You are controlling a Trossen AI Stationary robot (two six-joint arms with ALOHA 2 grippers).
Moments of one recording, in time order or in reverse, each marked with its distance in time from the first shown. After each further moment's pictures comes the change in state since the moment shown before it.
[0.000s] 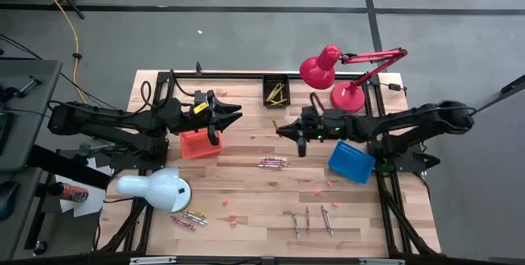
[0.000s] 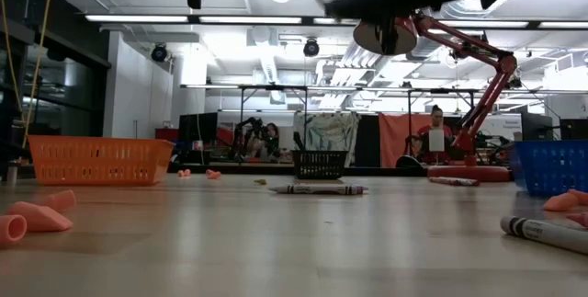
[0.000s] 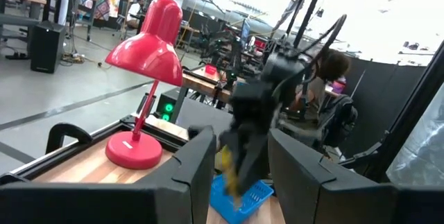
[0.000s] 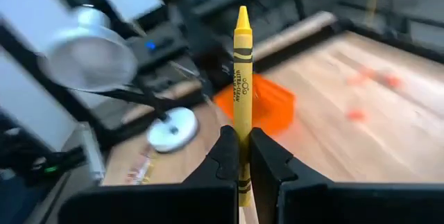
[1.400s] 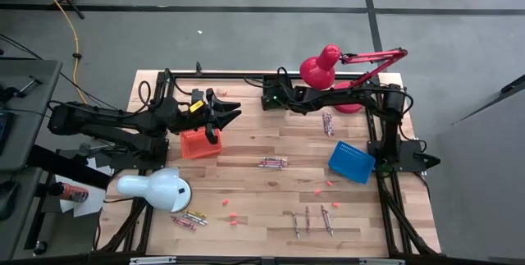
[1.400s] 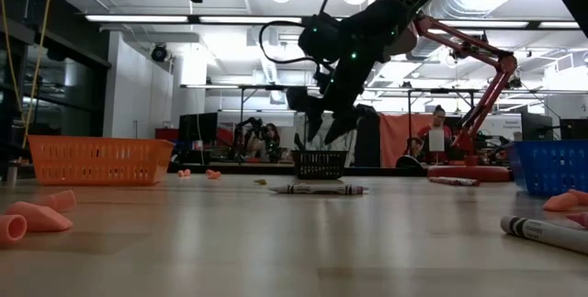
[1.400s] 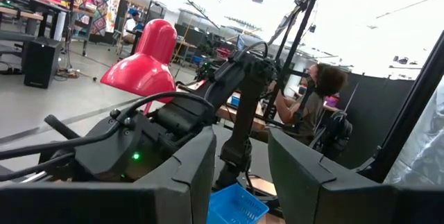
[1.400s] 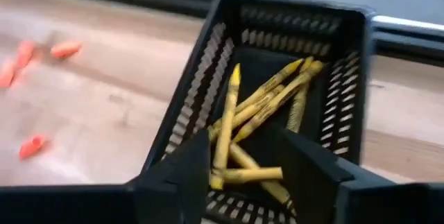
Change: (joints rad) left arm 0.000 0.000 0.000 0.066 0.000 0.011; right arm -0.330 0.638 0.575 -0.633 0.370 0.312
